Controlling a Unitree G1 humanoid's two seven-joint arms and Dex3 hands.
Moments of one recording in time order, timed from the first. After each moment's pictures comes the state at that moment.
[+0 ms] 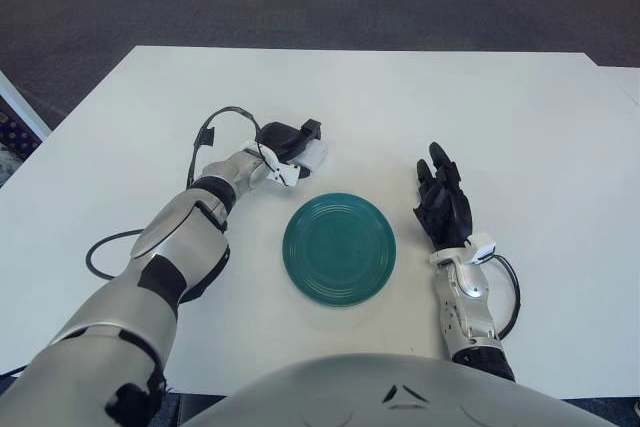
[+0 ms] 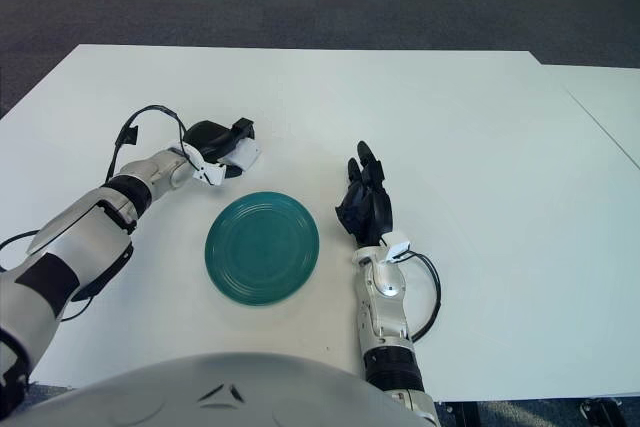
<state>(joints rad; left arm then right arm) -0.87 0.27 -0.74 1.32 0.82 -0.26 0.35 0.11 0.10 -0.03 0.27 0.15 -0.47 0.10</state>
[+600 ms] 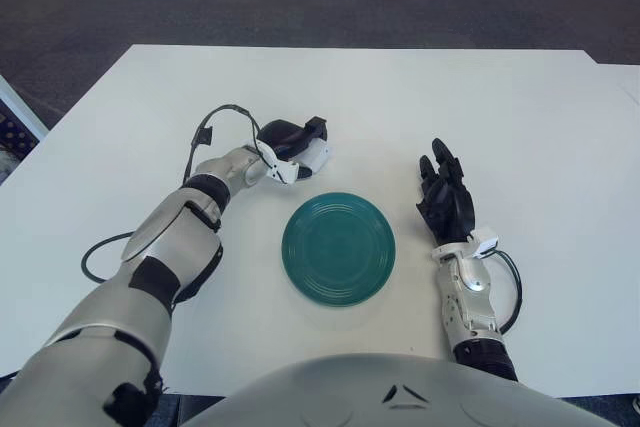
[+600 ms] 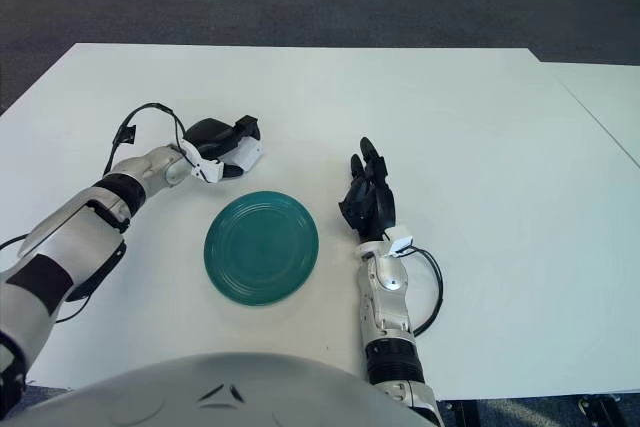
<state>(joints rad) -0.85 0.34 -0.63 1.14 0.75 -0.43 0.28 0.07 0.10 -0.07 0.30 0.15 -0.47 0.12</state>
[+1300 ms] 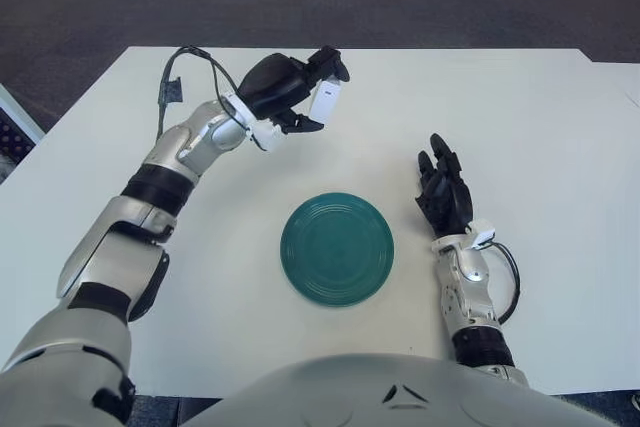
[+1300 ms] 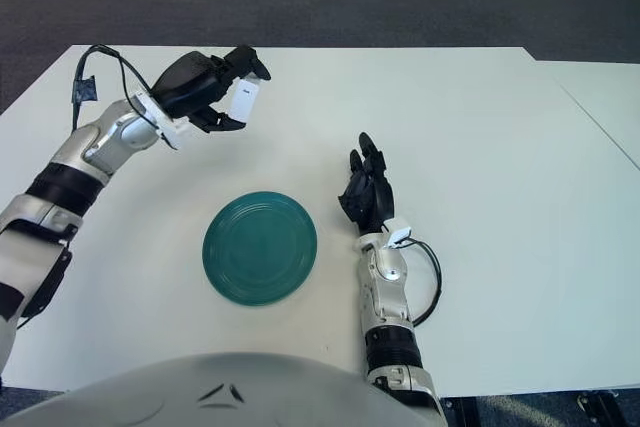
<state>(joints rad) -0.68 0.54 -0.38 0.37 0.60 -0.44 0.05 0.01 0.11 -0.09 0.37 0.13 -0.49 0.13</state>
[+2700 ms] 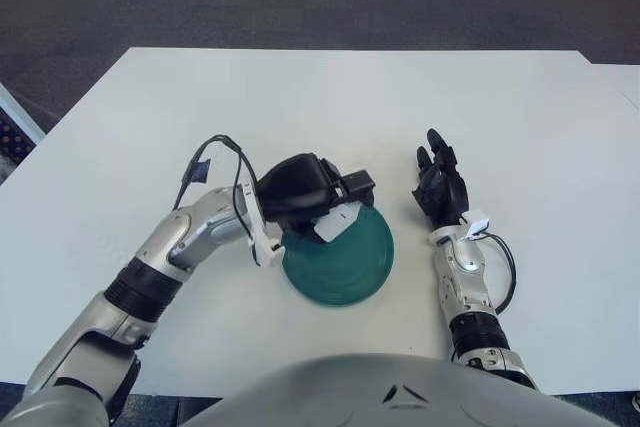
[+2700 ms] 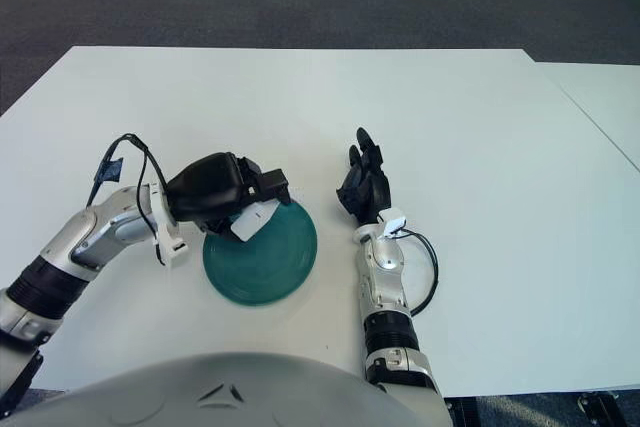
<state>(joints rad) -0.23 0.56 -0.41 -0.11 0.70 -0.49 -0.19 -0.06 0.11 -0.11 0.46 0.10 -0.51 0.12</state>
